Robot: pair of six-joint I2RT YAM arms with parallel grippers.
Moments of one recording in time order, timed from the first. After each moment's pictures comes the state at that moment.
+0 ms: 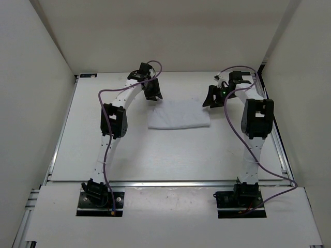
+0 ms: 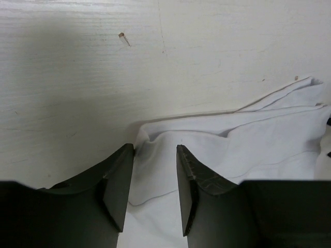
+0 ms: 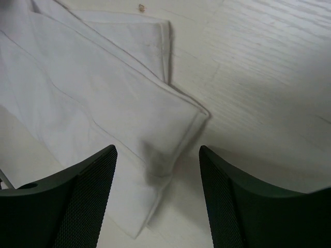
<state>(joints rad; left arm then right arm) -0.33 2.63 2.48 -0.84 0.25 -0.49 0.00 2.30 1.83 -0.68 -0.71 -0.09</state>
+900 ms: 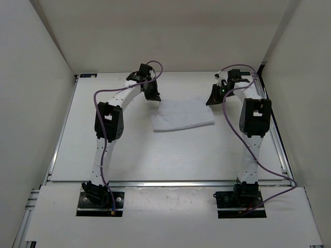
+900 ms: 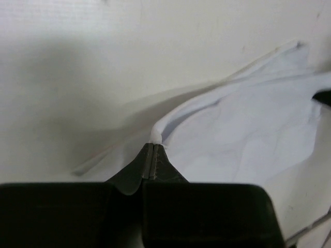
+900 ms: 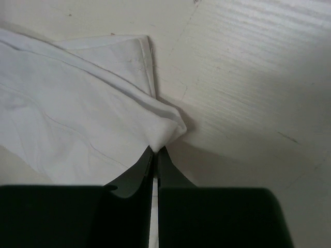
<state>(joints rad) -0.35 2.48 2.27 -0.75 0.24 -0.50 0.01 2.38 1.92 -0.68 -0.65 -0.03</state>
